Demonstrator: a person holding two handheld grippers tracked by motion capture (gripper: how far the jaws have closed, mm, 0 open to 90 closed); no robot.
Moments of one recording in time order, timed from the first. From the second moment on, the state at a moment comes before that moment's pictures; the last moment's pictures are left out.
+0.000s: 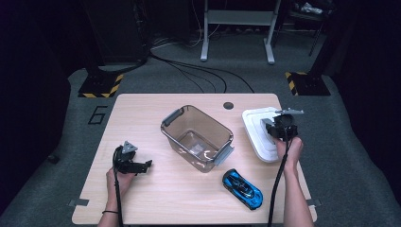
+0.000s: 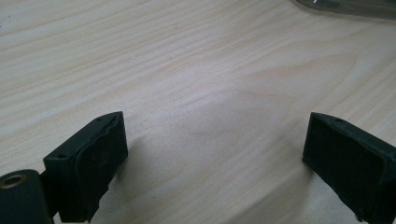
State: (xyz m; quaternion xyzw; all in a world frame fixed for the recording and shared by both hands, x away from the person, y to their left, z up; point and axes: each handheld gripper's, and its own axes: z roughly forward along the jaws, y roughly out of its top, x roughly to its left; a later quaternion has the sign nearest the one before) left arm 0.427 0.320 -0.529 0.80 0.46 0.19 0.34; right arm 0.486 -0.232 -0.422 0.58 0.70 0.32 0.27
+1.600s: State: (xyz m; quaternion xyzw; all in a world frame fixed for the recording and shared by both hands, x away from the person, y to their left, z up) left arm 0.427 0.320 -0.529 0.80 0.46 0.19 0.35; right arm 0.503 -0.219 -0.479 0.60 0.71 0.28 0.23
